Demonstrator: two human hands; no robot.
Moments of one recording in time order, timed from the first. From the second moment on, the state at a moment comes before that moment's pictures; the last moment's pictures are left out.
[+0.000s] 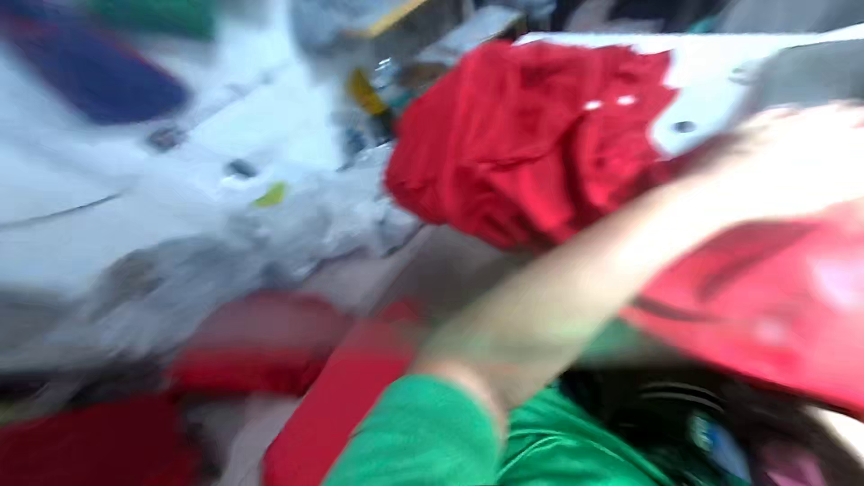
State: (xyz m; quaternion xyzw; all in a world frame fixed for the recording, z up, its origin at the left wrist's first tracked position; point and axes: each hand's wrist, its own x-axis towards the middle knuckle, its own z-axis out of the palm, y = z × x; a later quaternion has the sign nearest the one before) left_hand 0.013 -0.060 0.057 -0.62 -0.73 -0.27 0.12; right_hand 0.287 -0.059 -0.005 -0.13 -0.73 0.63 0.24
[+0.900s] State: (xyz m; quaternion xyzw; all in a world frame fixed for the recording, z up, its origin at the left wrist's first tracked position) left_hand 0.116 -0.196 0.016 -0.69 -0.59 -0.41 0.08; right_hand 0.297 -0.081 0.022 -0.25 -0.62 0.70 0.24
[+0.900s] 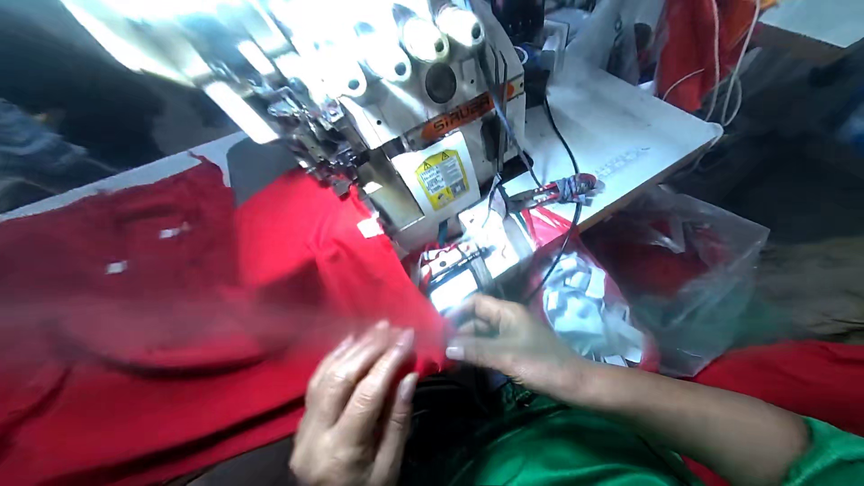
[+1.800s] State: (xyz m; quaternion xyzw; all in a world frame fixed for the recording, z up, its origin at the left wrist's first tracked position) left_hand 0.117 -0.194 0.041 -0.71 -0.56 -0.40 0.14; right_hand 0.288 -0.072 0.052 -0.03 -0.85 0.36 0.39
